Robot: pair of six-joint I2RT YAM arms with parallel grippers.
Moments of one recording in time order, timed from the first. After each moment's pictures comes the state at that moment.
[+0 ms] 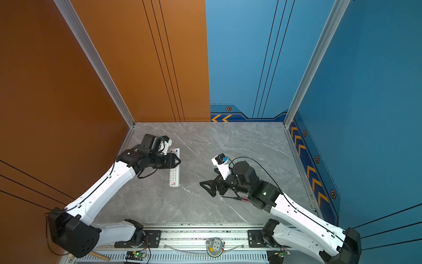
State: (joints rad) left arm -0.38 1.30 1.18 -0.85 0.19 -0.40; right arm 0.85 0.91 0.80 -0.28 -0.22 0.25
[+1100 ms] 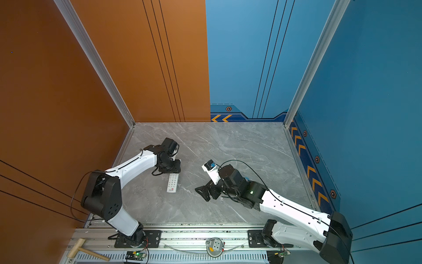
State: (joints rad) left arm -0.38 1.67 1.18 -0.84 0.03 -0.35; right arm 0.96 1.05 0.80 -0.28 -0.09 0.21
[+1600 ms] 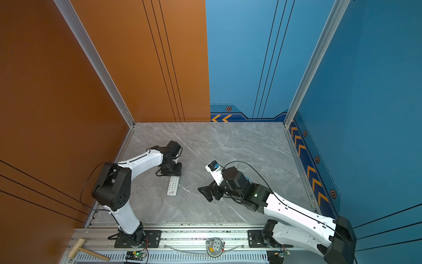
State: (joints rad) left arm -0.38 1.78 1.18 -0.83 0.01 -0.35; right arm 0.96 0.99 0.76 -0.28 -0.06 0.21
